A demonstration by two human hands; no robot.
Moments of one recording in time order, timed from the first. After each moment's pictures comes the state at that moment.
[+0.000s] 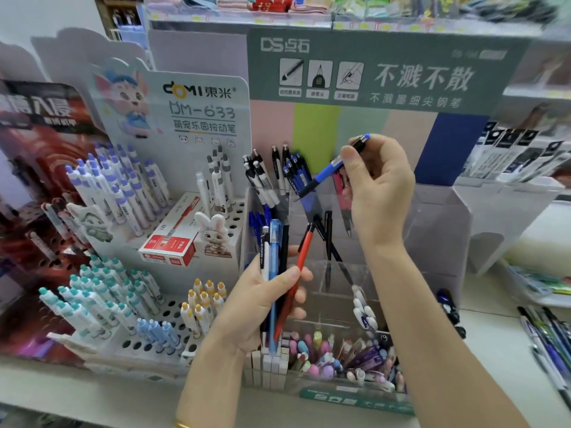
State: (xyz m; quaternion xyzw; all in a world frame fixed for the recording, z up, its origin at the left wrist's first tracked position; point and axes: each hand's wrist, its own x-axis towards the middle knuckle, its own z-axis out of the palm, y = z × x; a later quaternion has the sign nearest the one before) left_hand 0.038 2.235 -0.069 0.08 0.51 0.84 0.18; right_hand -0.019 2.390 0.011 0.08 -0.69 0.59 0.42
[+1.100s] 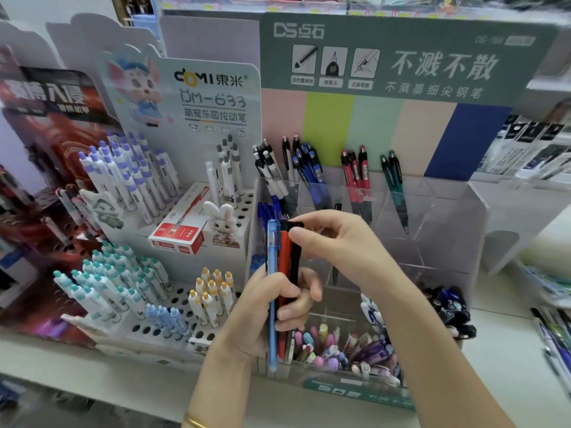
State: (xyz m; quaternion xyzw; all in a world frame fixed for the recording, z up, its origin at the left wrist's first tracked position) left_hand 0.045 2.236 -0.080 0.19 0.35 0.88 0.27; right_hand 0.029 2.377 -0.002 0.13 -0.78 0.61 -0.04
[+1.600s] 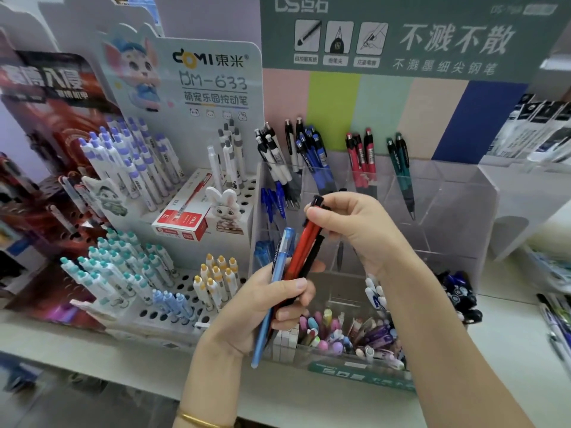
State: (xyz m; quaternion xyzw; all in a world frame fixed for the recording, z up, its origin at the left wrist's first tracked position) left_hand 0.051 2.221 -0.095 0.14 0.46 0.83 0.29; right_hand 0.008 2.389 -0.026 0.06 -0.75 0.66 -0.03
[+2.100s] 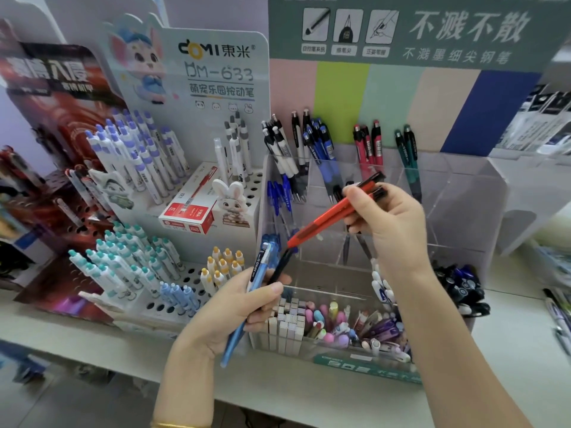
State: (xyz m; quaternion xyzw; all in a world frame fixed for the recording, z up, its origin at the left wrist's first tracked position) left_hand 0.059 2.184 -0.107 0.02 0.62 0.74 0.25; right_hand 0.021 2.396 -0.040 0.02 -0.68 0.71 0.16
